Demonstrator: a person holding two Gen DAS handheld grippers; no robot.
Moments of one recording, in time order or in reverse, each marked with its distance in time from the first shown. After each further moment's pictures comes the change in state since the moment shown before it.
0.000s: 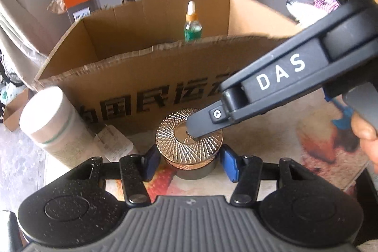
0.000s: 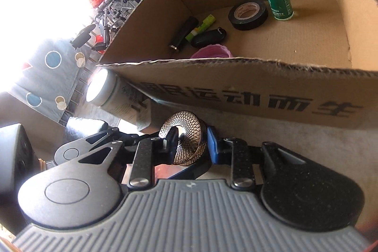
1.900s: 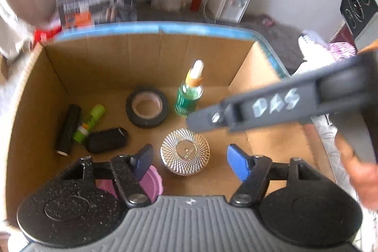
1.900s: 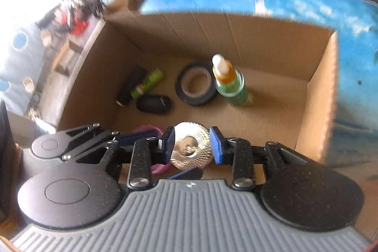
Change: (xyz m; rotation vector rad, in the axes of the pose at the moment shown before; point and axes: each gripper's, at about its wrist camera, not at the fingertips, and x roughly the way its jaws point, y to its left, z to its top) left arm 0.058 0.040 0.143 -0.199 0.130 -0.154; right arm 0.011 -0.036 0.176 -0.036 0.163 -0.168
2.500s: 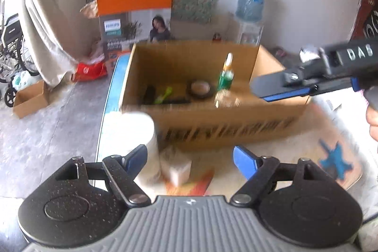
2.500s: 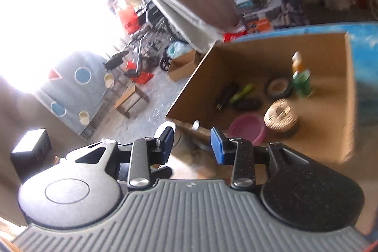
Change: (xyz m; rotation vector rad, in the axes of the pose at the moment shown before) left arm -0.112 0.024 -0.147 0.047 -0.223 0.144; right arm -0.089 0.071 -0.141 -0.073 -0.328 0.282
